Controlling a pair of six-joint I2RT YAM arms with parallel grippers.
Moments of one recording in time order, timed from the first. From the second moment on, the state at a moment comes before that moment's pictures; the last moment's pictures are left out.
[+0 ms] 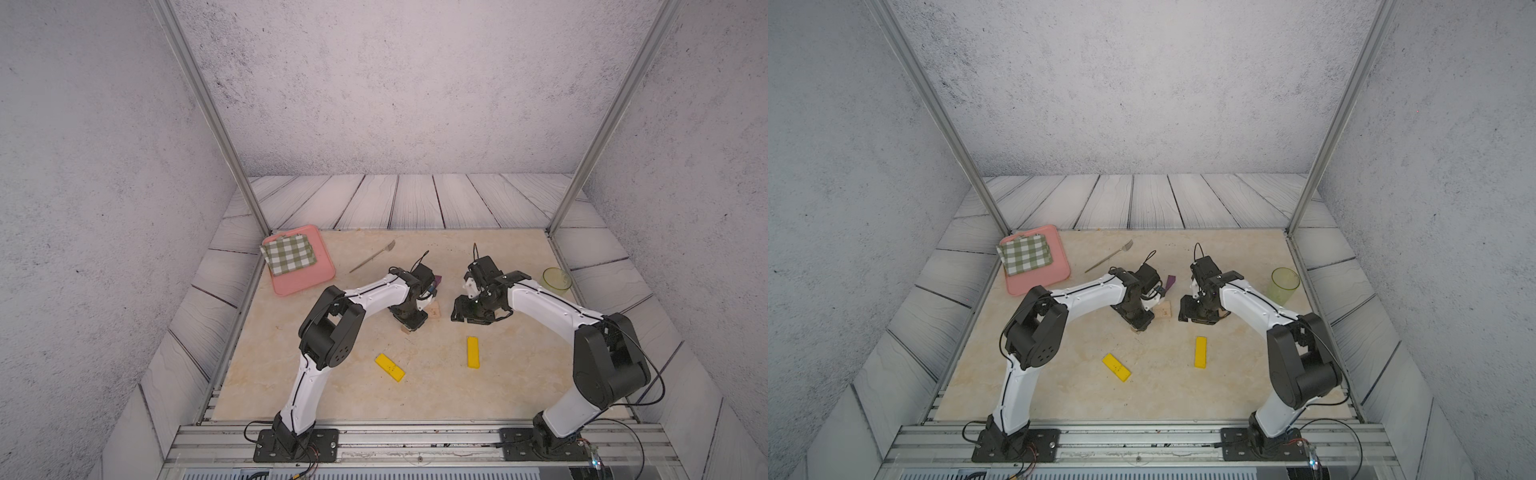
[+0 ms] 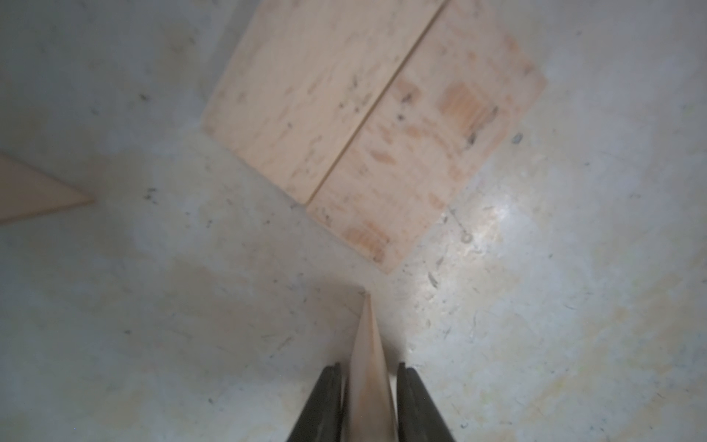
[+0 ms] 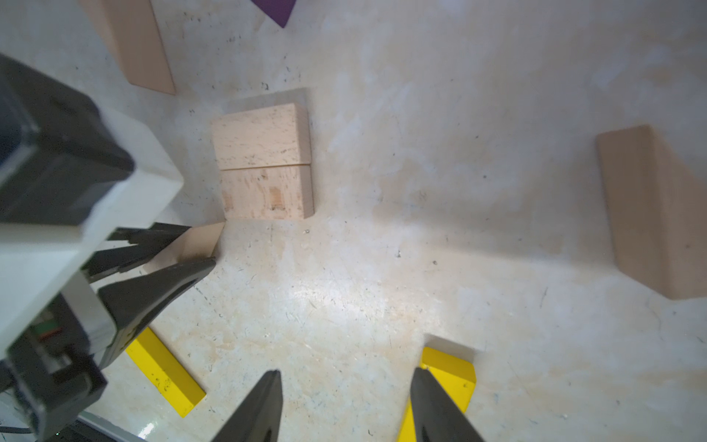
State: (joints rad) left arm -0.76 2.16 1.63 -0.90 0.09 0.08; right arm 0.40 1.63 1.14 -0.78 -0.26 0.40
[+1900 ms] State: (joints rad) left arm -0.43 1.03 0.73 -0.48 0.06 -0.40; right arm 0.65 2.52 2.43 -1.14 -0.02 0.20
